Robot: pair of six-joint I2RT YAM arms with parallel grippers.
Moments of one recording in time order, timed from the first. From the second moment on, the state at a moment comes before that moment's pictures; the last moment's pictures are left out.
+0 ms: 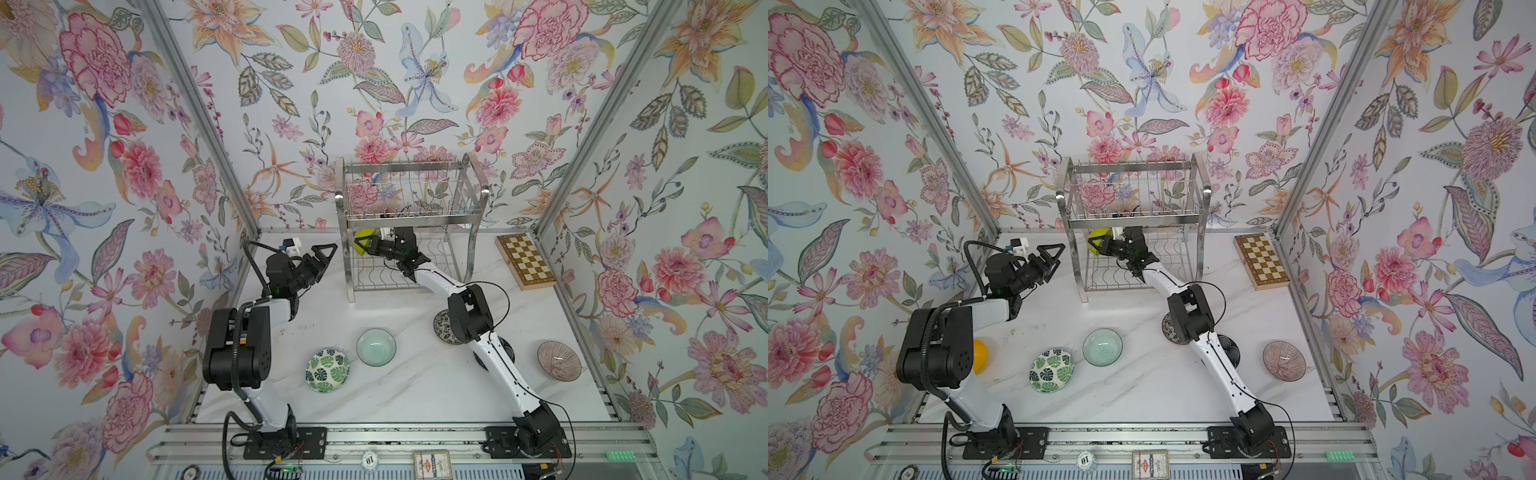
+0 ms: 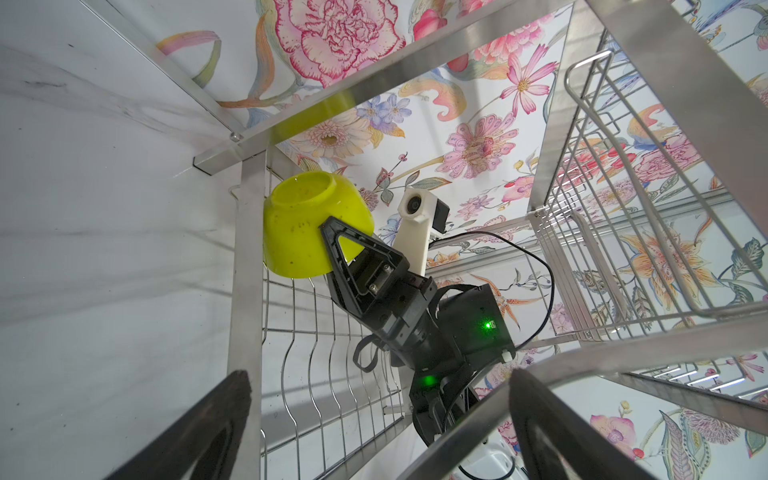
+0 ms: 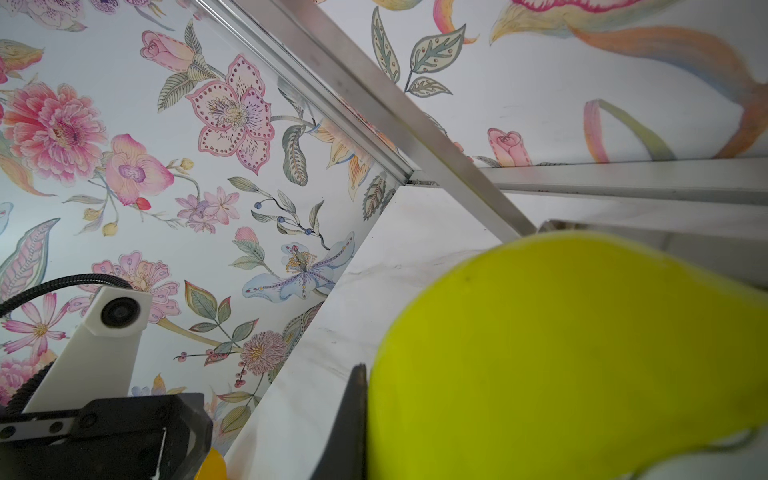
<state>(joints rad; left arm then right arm) 0.04 1.74 0.85 0.74 0.68 -1.06 0.56 2.87 2.51 0.29 -0.63 0.79</state>
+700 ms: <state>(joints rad) 0.04 1.74 0.85 0.73 0.68 -1.06 0.54 2.87 2.50 0.24 -0.68 0.78</state>
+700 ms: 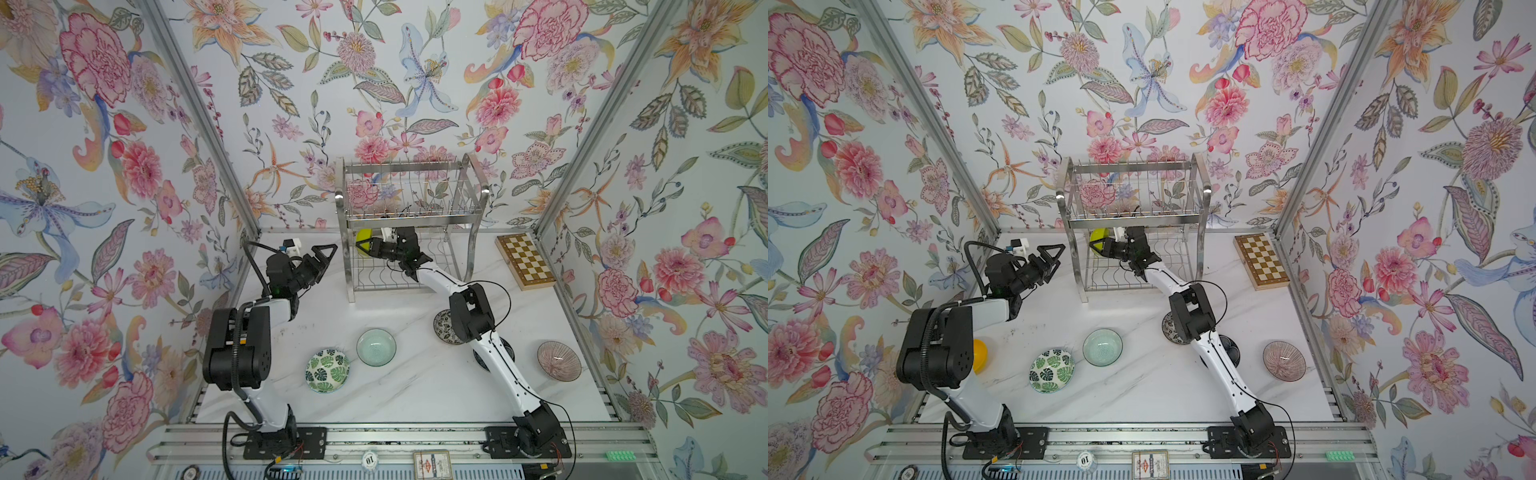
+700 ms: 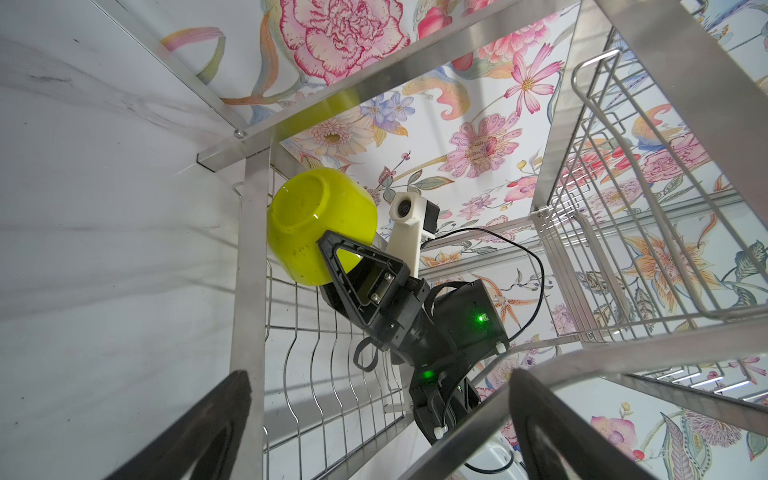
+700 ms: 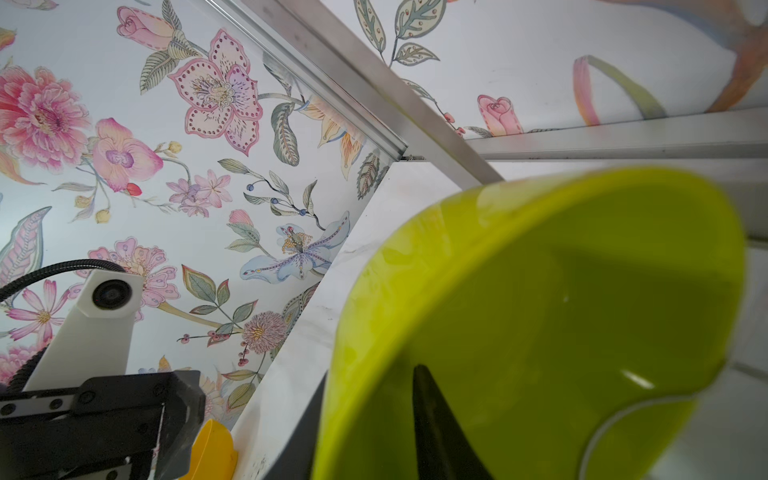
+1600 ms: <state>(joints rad) 0.04 1.74 0.85 0.73 0.68 -1.06 0.53 2.80 2.39 0.21 -0.67 0.77</state>
